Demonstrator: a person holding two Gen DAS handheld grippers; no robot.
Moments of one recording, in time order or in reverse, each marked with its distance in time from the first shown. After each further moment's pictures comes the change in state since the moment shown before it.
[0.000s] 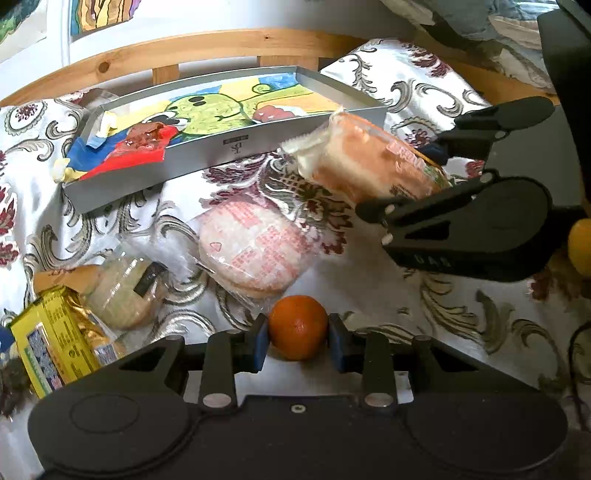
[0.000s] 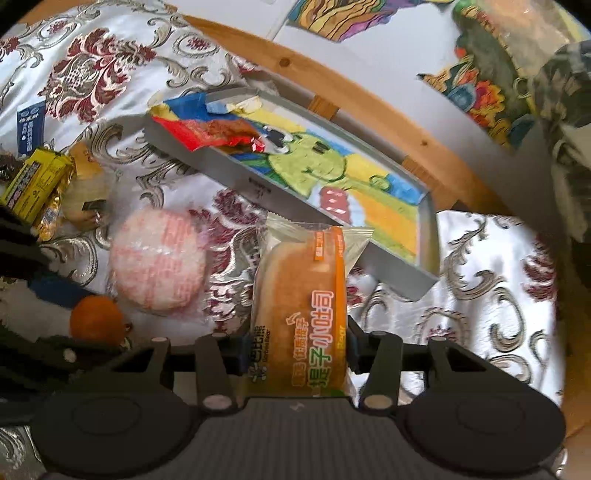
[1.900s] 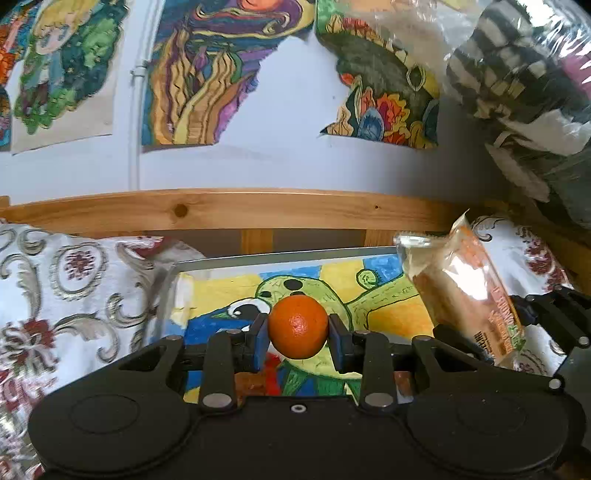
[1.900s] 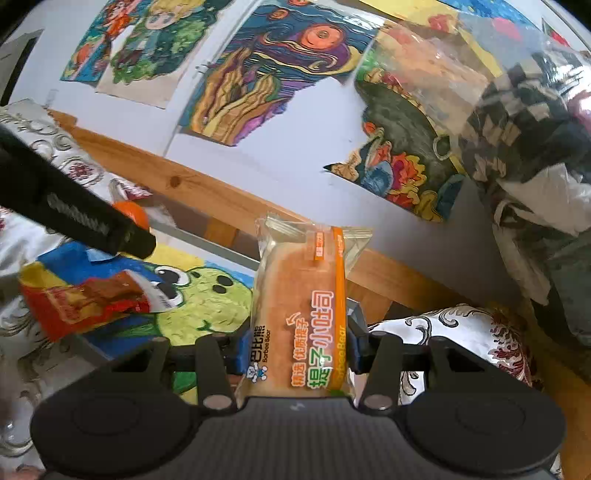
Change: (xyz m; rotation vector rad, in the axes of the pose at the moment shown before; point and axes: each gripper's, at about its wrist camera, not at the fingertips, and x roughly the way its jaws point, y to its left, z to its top) left arm 0.013 0.084 0.170 -0.130 -0.344 0.194; right arm 0.053 -0.051 0.069 0.199 -0.333 -0.200
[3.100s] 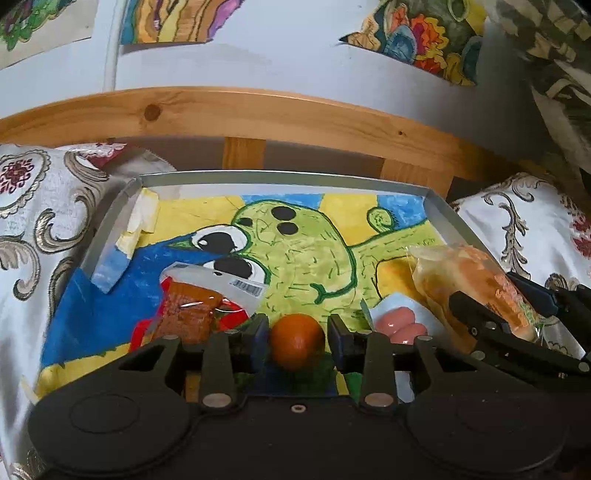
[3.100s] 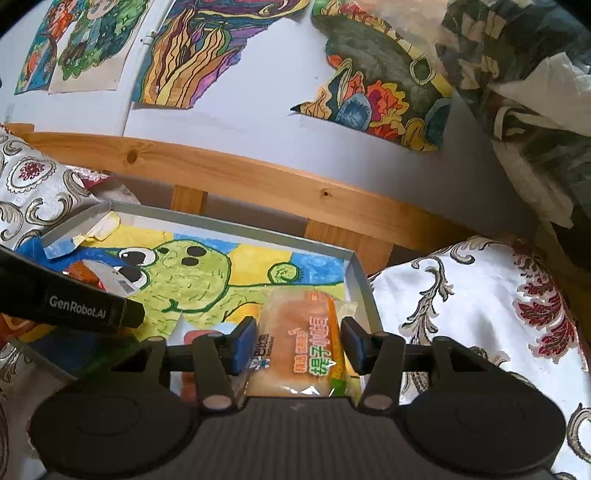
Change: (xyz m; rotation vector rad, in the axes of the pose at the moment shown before) left arm 0.082 -0.007 -0.025 -0.119 0.196 0.002; right arm 0.048 -0.021 -0.020 0.158 0.114 0.016
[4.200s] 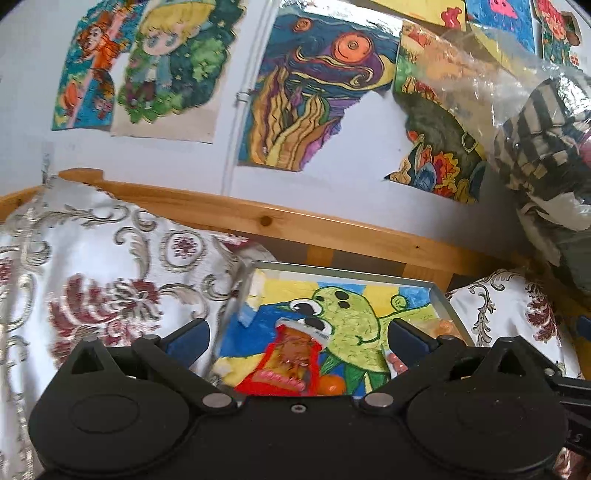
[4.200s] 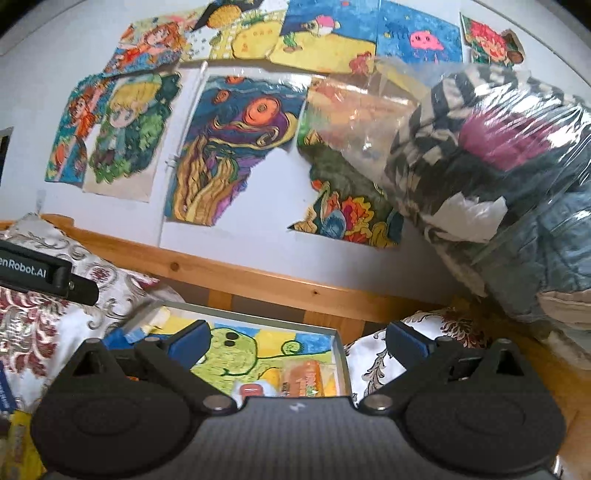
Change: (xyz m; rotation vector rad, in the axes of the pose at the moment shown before) left arm -0.209 0.029 -0.017 -0.096 -0.250 0.135; right arm -0.176 -0.014 0.036 0.070 -0.223 0.016
